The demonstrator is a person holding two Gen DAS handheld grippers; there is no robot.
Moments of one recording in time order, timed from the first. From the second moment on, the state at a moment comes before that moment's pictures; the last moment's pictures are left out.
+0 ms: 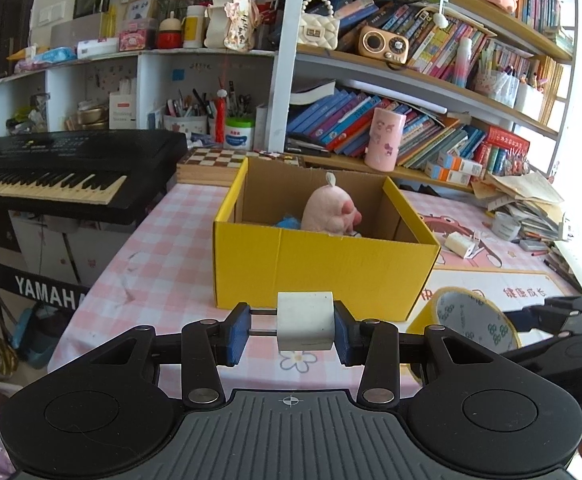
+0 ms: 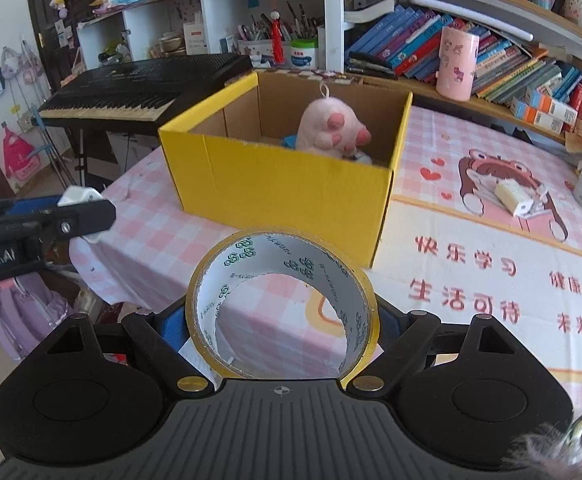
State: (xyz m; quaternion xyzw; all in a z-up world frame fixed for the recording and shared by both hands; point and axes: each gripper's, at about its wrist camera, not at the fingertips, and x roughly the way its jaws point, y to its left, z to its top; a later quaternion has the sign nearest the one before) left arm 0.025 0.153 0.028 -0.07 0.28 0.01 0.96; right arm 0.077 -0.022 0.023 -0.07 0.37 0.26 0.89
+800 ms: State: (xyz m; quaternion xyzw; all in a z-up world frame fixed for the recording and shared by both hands) left arm 0.140 0.141 0.058 -0.03 0.22 0.06 0.97; right arm 0.189 -0.011 0.068 -0.12 0.26 0.32 0.91
